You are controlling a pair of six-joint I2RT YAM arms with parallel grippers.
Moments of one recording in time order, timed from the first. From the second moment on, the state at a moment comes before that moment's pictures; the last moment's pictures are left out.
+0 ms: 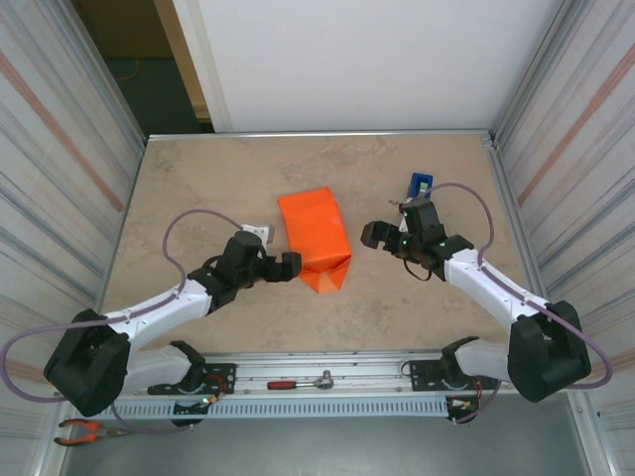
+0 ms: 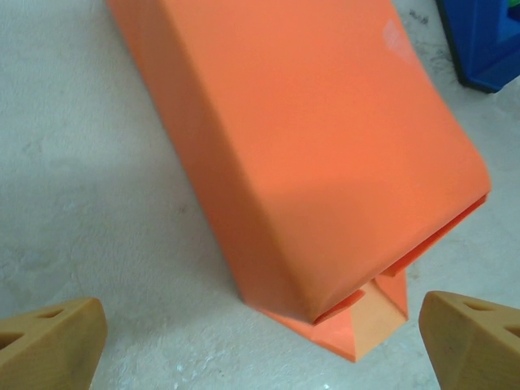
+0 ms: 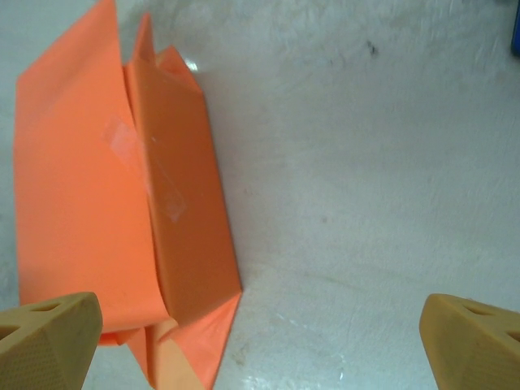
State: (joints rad) left arm -0.65 1.18 0.52 -0.03 0.01 -0.53; right arm 0.41 1.24 0.74 -0.33 -0.13 0.67
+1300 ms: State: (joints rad) left arm -0.82 1.05 0.30 0.15 -0.36 -0.57; right arm 0.80 1.50 0.64 -0.11 -0.05 0.89
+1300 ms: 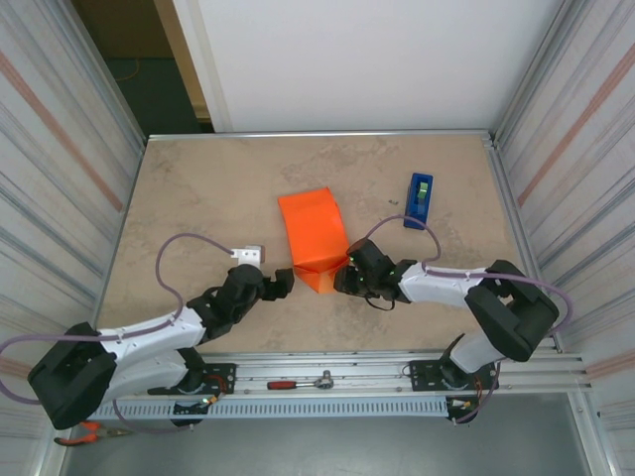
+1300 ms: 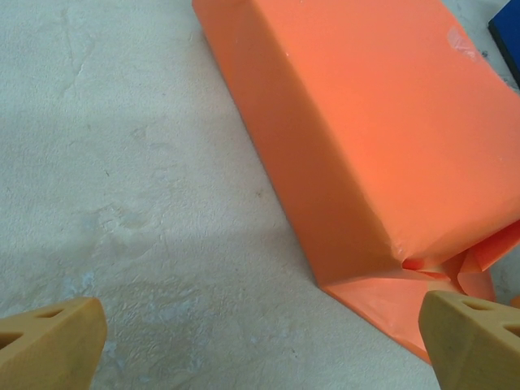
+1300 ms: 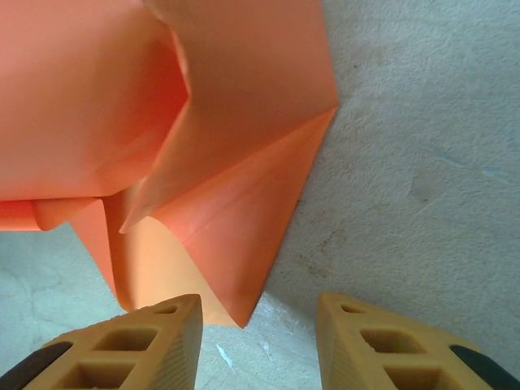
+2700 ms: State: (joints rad) left arm -0.82 1.16 0.35 0.15 -0.30 -0.57; right arm 0.82 1.55 0.69 -0.11 -0.05 0.89
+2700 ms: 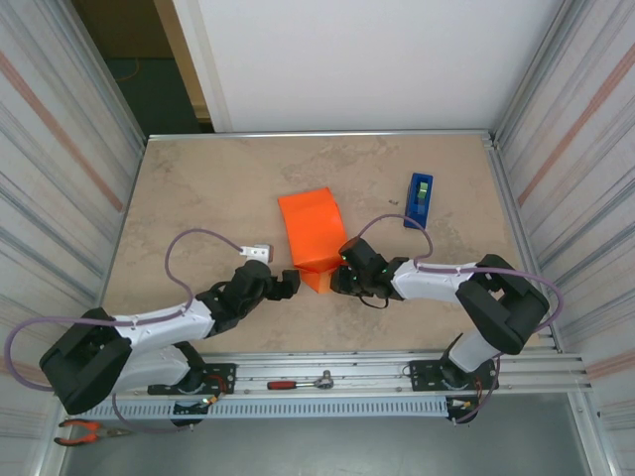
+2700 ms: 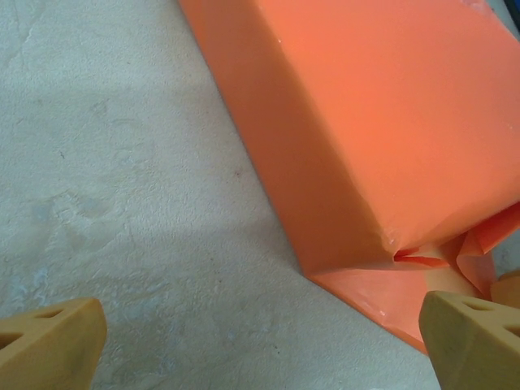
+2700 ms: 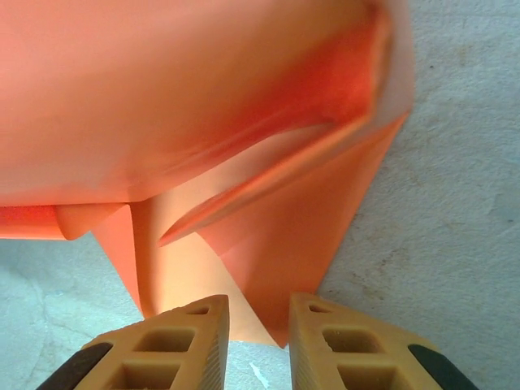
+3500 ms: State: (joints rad) left arm -0.82 1.16 0.35 0.15 -0.29 -0.57; right arm 0.84 1.56 0.69 -0.14 -0.02 0.89
